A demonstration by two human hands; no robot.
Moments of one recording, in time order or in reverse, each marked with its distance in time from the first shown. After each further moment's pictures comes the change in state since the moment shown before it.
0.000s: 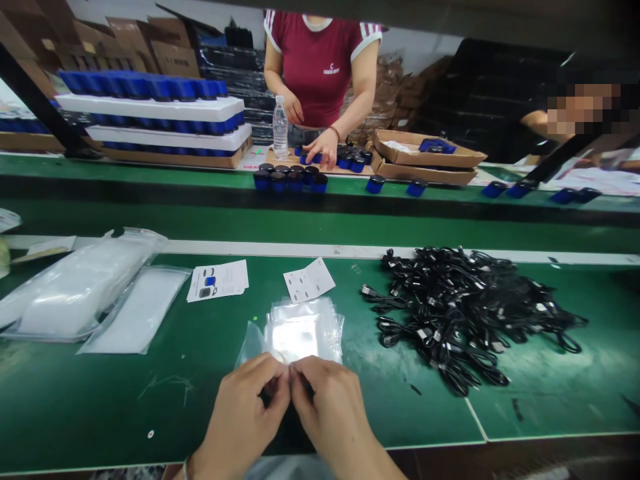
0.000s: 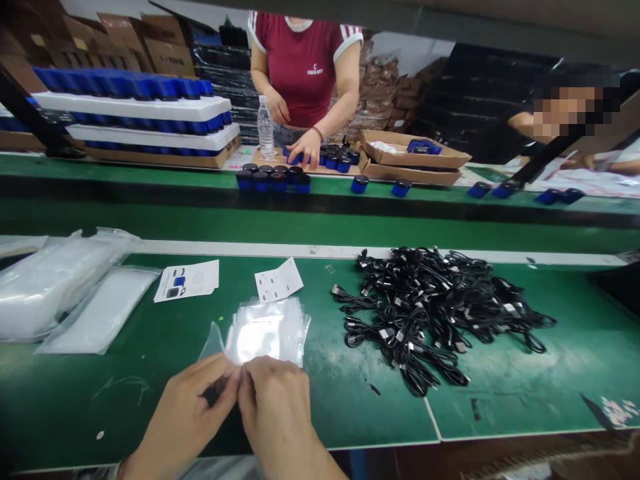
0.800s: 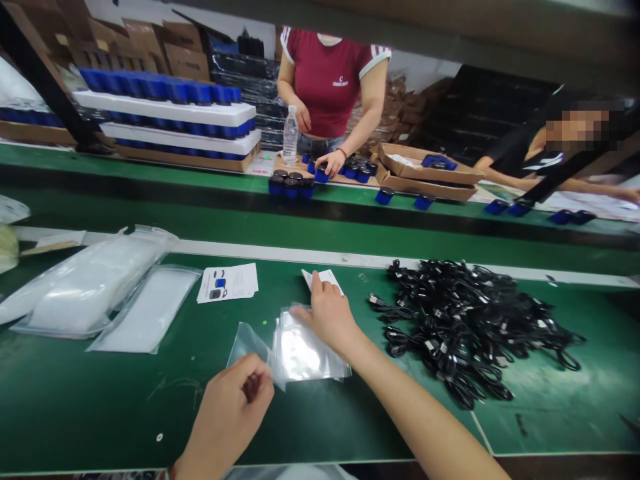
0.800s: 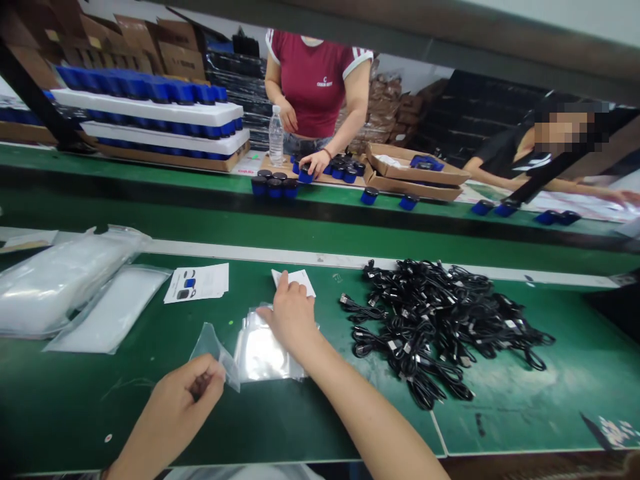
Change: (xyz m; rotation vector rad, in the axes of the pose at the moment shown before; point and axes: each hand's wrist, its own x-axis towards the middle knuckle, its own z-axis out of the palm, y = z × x) left_hand -0.008 -0.029 -0.013 -0.062 -0.031 -0.254; right_hand 0.109 0.004 -0.003 -0.295 -0.148 0.128
